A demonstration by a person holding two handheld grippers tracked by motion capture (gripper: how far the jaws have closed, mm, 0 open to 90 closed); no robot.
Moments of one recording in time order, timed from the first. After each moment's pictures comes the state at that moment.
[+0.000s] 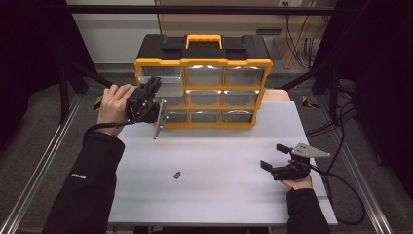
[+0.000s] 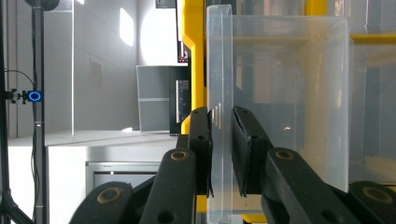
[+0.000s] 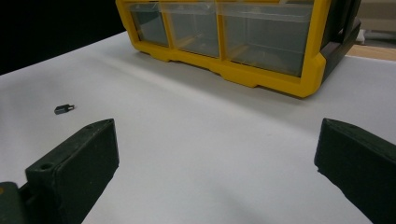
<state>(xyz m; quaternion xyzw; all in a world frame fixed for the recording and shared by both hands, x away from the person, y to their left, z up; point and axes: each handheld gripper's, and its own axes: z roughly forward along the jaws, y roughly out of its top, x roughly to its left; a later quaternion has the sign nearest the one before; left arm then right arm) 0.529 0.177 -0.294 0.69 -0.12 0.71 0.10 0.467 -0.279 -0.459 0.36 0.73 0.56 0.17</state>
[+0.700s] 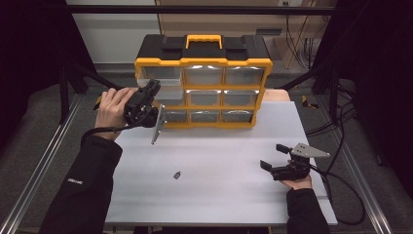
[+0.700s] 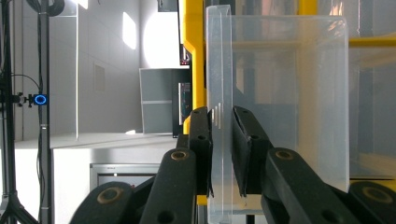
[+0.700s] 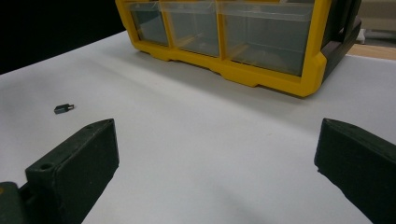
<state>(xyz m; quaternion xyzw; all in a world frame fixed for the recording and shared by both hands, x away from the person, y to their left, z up) 0.518 0.179 -0.297 0.69 -0.13 0.71 0.09 0.467 -0.278 -0.459 0.36 0.73 0.56 0.17</state>
